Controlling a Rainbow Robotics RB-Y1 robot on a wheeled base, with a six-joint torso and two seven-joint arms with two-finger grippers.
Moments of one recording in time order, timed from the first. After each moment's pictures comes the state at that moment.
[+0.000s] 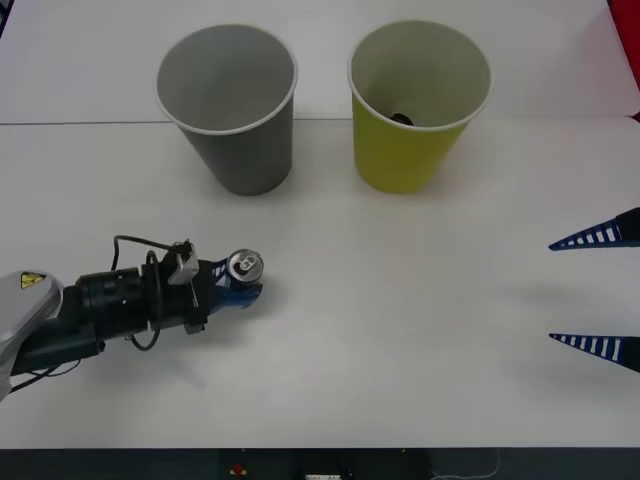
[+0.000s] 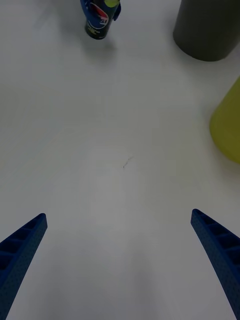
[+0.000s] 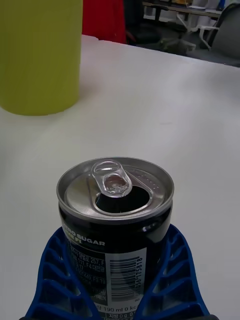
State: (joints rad) right arm 0.26 -1.13 -0.26 -2.01 1.31 -1.13 -0.09; left arm -0.18 0.65 -0.30 -1.39 -1.09 -0.95 -0.21
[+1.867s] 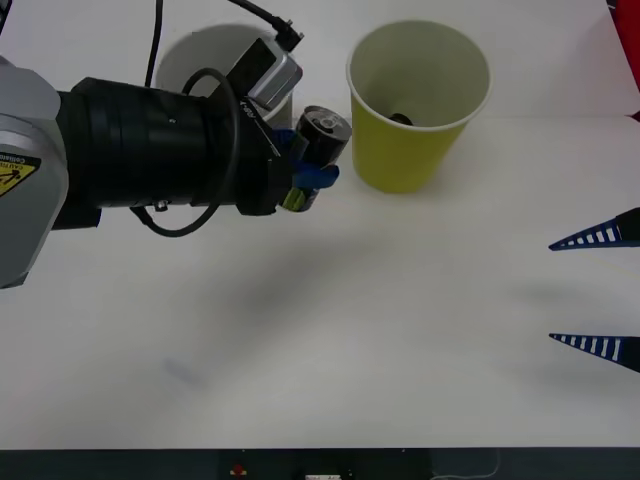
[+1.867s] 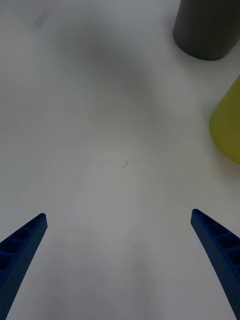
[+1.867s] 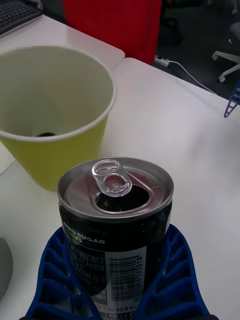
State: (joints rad) right arm 0.26 -1.13 -0.26 -2.01 1.31 -1.13 -0.09; left arm -0.58 0.58 -0.20 -2.19 -2.08 -1.29 1.40
